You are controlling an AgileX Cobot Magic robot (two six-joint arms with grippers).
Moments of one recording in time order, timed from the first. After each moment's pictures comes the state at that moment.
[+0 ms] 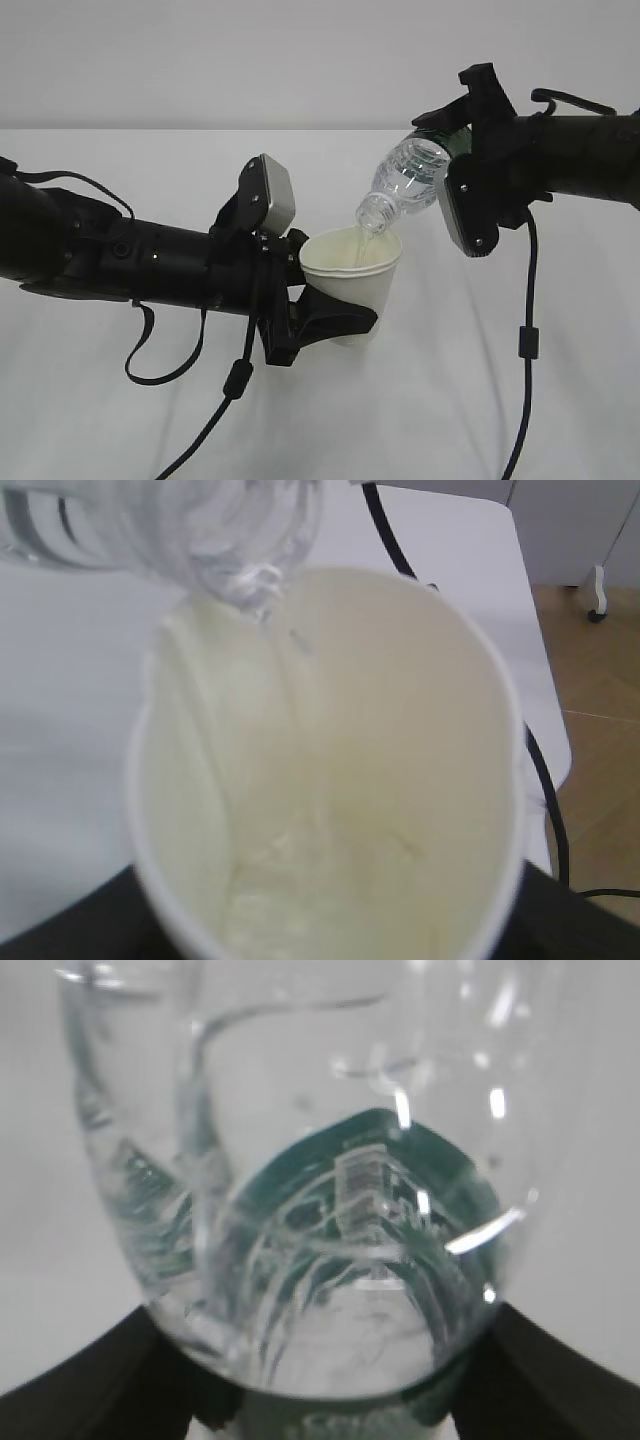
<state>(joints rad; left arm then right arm) -0.49 1.98 -0.93 1.23 -0.90 -0.70 0.23 1.70 -0.91 -0.74 -0.39 -1.18</state>
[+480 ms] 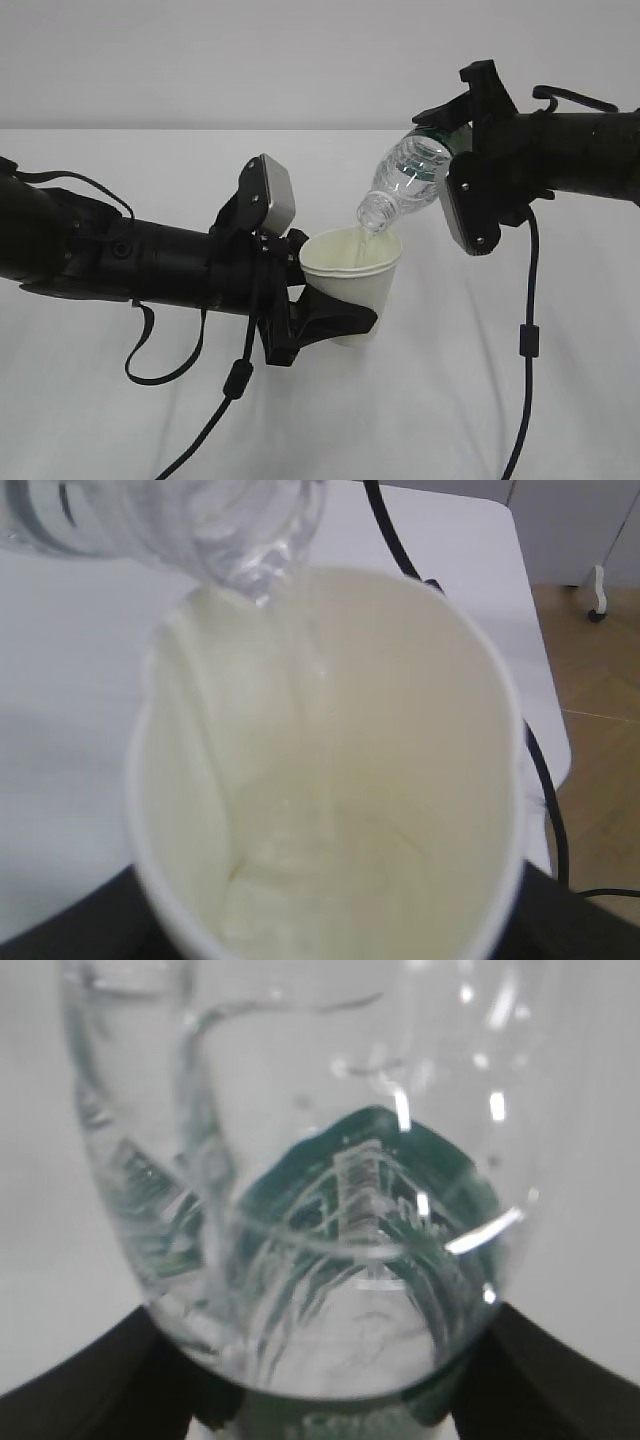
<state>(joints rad) -0.49 1.98 -0.93 1.23 -0.90 -0.70 0.23 1.70 -0.91 -0.75 -0.39 -1.18</state>
